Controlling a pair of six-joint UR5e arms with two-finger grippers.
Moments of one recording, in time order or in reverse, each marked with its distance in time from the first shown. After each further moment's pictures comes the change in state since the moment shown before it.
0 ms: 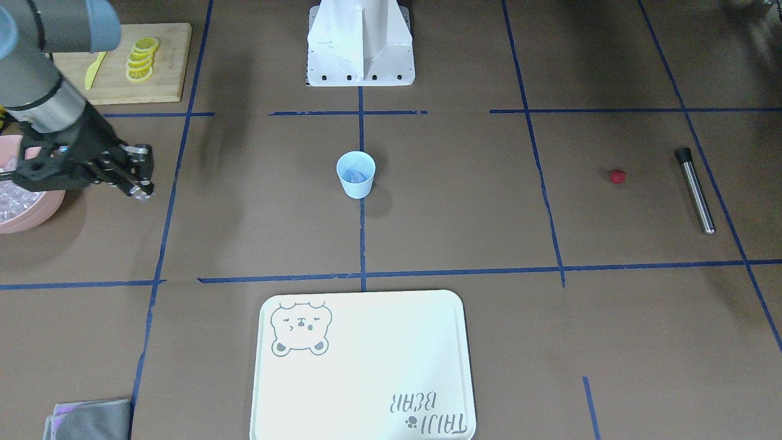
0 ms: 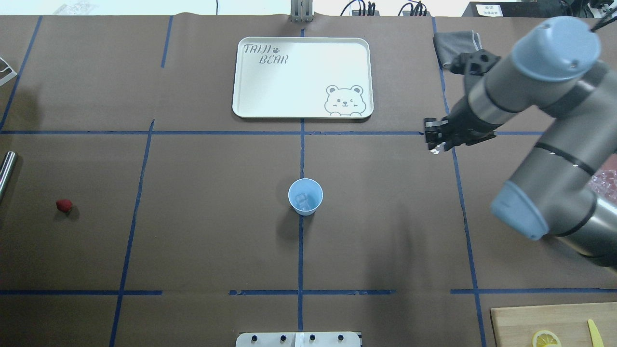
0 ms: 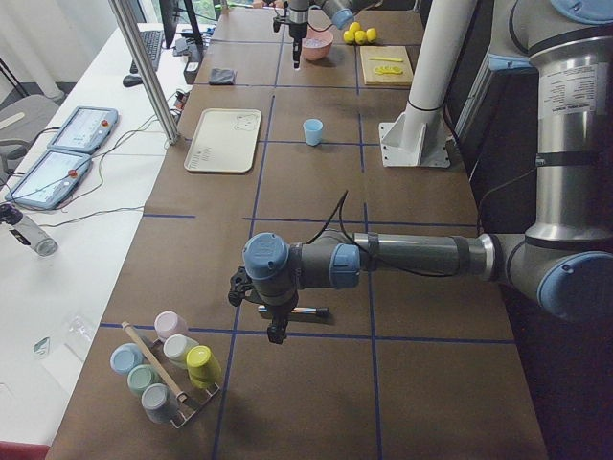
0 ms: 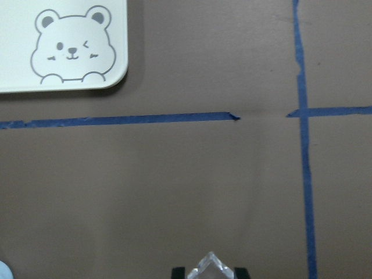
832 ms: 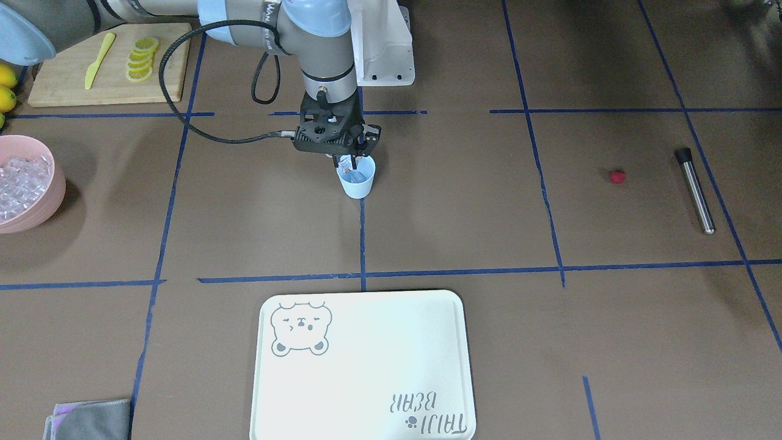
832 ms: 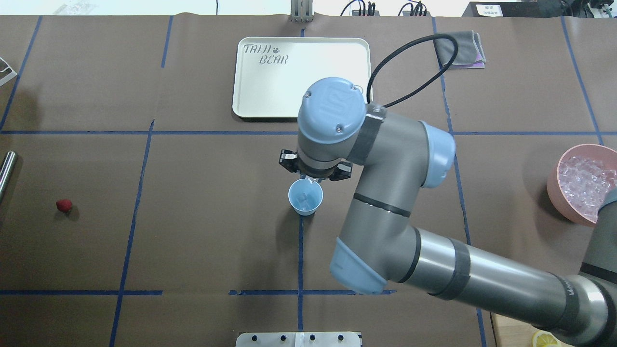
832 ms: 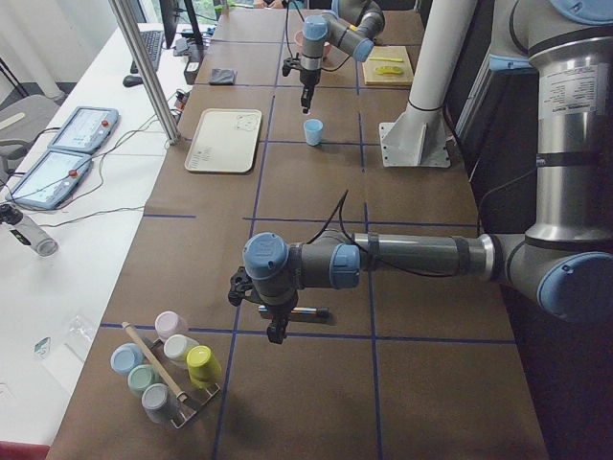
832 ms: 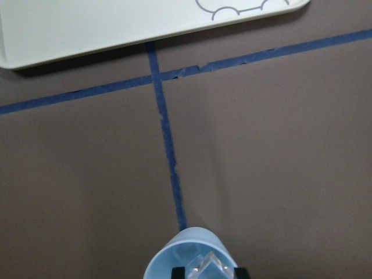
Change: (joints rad) left arm 0.000 -0.001 0.002 -0.001 0.000 0.000; right arm -0.295 0.408 -0.250 -0.074 -0.236 0.374
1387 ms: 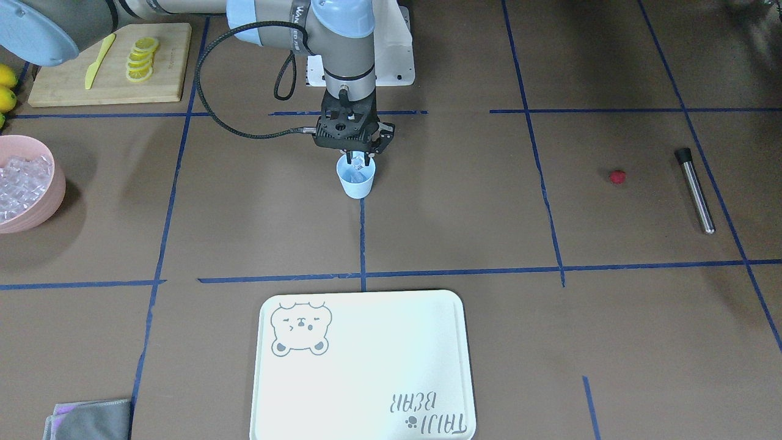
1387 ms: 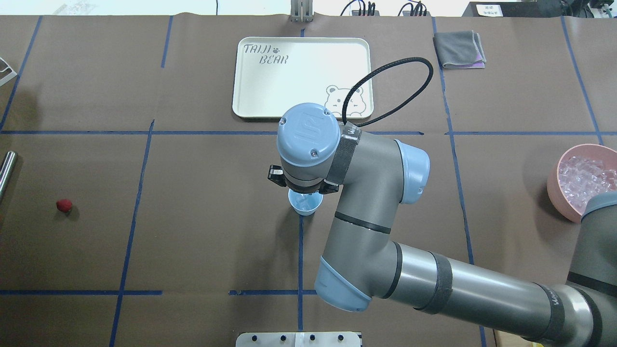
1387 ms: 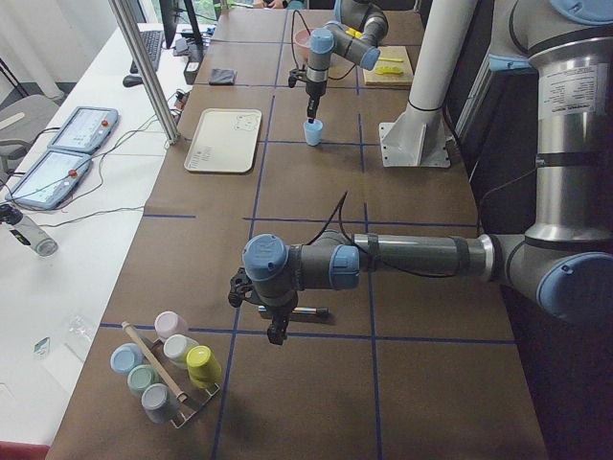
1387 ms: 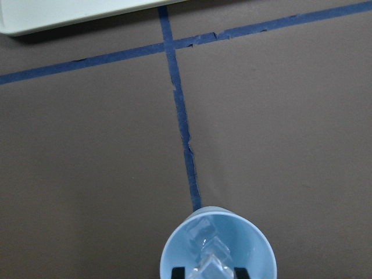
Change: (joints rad) left arm 0.003 0.000 0.003 0.000 0.000 0.000; right arm -0.040 0.012 -0.036 0.002 -0.035 0.010
